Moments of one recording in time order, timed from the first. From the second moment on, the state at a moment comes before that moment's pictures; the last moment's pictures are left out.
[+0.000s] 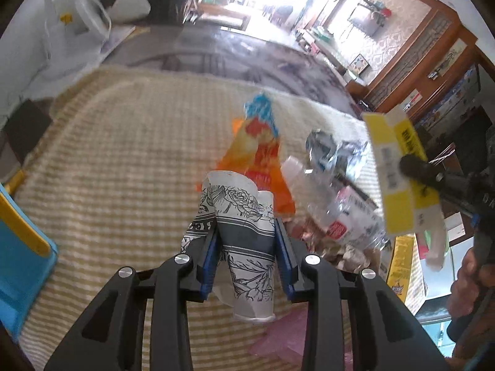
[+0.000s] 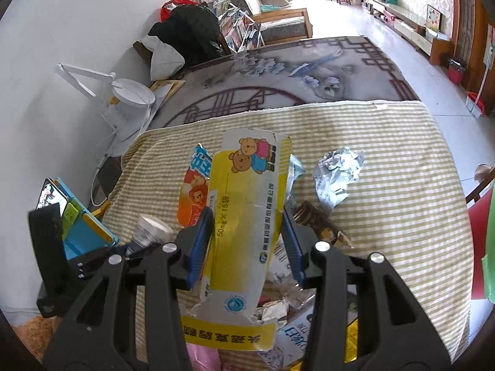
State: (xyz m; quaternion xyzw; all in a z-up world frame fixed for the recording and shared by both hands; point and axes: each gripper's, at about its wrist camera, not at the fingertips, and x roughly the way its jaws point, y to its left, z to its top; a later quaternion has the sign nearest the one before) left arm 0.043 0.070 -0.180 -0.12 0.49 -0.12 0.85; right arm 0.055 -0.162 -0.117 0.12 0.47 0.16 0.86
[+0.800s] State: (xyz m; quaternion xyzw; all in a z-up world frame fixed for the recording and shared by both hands) left arm 0.052 0.037 -0.063 -0.06 0.35 -0.12 0.93; right arm 0.037 -0.183 -0.071 0.09 0.40 0.12 0.90
